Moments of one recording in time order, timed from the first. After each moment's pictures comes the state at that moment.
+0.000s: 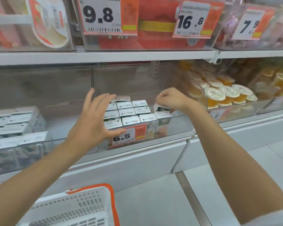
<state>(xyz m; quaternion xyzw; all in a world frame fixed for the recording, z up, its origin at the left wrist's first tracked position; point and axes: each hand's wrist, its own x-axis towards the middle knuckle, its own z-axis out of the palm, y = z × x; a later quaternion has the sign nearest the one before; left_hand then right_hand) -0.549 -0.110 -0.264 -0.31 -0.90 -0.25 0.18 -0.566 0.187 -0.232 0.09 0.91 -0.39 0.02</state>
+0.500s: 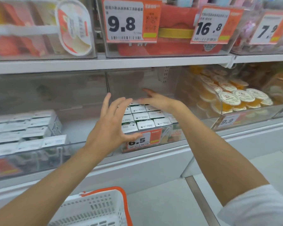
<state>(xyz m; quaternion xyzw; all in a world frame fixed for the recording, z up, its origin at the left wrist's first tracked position) -0.547 -0.109 -0.262 -0.33 -0.89 -0.25 0.19 -0.625 0.123 -0.250 0.01 0.90 -0.42 0.09</state>
